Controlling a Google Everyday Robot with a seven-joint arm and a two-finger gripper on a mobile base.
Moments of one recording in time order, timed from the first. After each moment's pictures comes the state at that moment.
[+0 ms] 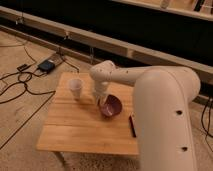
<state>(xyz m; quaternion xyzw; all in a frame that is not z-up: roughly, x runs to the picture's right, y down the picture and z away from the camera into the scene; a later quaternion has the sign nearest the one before) -0.024 0.106 0.860 -0.30 0.22 0.68 0.63</state>
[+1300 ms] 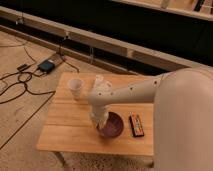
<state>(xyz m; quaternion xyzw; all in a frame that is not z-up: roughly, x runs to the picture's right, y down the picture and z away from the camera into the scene) -0.056 0.224 0.781 -0.33 0.22 0.61 0.69</state>
